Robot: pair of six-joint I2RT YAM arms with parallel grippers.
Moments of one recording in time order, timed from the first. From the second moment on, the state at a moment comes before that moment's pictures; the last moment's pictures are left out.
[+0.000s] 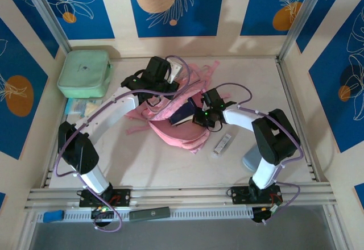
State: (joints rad) left arm -0.63 1.68 1.59 -0.65 -0.01 -0.03; right arm 0.49 1.73 0.98 -0.28 -0.31 0.73
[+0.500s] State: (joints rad) left arm -0.70 1.74 1.60 -0.65 -0.03 -0.24; right arm 0.33 1.34 0.88 -0.42 -0.29 0.65
